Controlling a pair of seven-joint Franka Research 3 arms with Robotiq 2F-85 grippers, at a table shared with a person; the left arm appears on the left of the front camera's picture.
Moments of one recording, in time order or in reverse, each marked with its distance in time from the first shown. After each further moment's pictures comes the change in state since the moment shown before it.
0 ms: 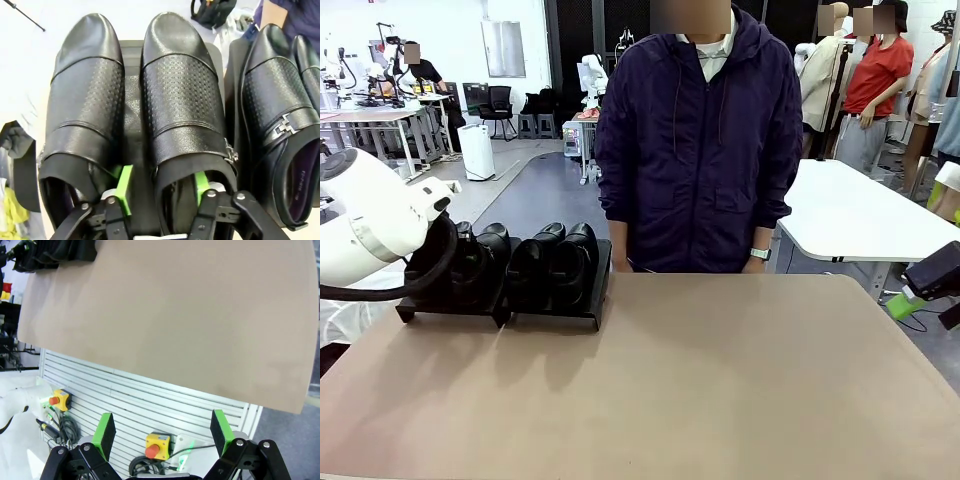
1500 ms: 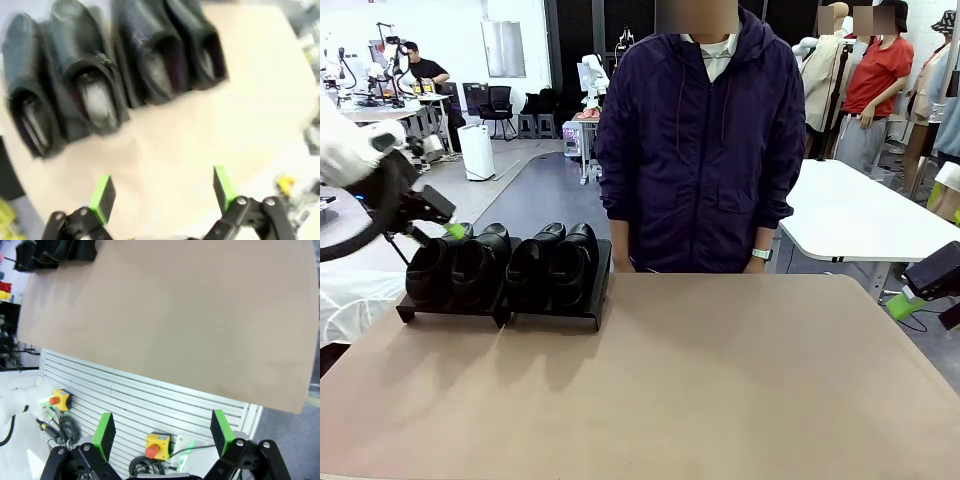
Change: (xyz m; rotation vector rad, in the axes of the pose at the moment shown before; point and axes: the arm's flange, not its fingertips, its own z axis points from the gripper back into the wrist) left arm -0.006 -0.023 0.171 -0.371 0.290 -0.167; right arm 0.000 0.000 0.000 0.000 0.001 0.000
